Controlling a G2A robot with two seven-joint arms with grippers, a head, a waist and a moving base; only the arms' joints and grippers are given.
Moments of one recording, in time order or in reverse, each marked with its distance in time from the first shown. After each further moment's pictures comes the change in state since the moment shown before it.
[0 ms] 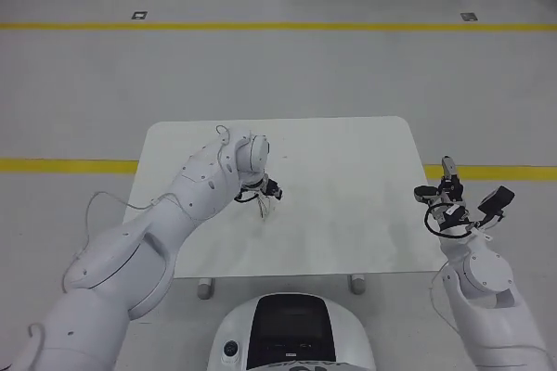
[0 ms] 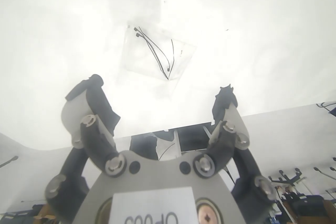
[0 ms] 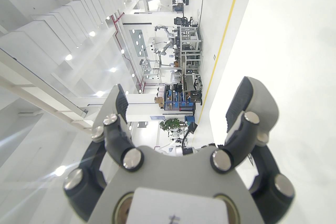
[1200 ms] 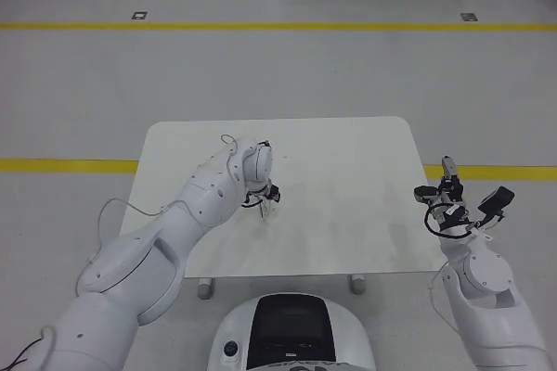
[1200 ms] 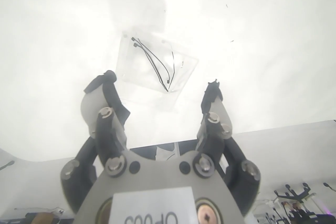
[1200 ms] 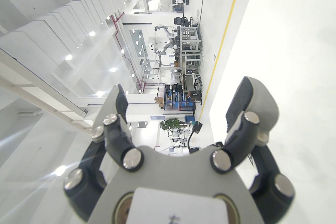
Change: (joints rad) left arm 0.044 -0.049 -0.027 0.061 0.058 0.000 0.093; right arm 0.000 0.000 0.000 0.000 0.000 0.000 0.000
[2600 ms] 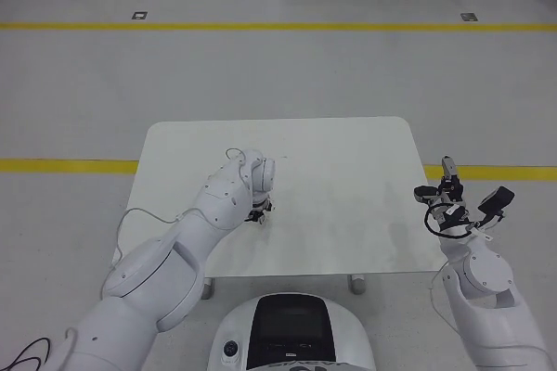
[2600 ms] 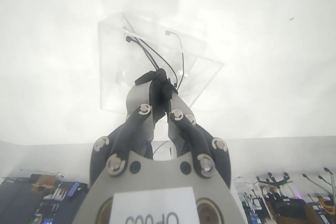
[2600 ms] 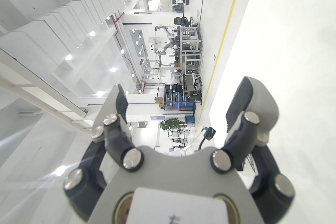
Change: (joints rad) left arm 0.038 -0.112 -0.100 0.199 0.145 0.000 -0.073; right arm 0.000 0.000 0.000 0.000 0.000 0.000 0.000
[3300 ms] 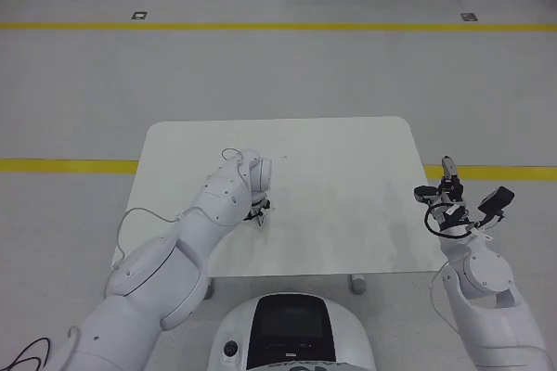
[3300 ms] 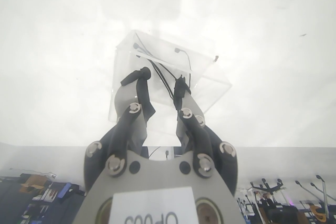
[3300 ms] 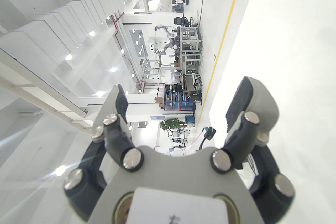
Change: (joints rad) left arm -0.013 -0.026 -0.033 0.083 0.009 0.000 0.075; right arm 0.000 0.000 0.000 0.000 0.000 0.000 0.000
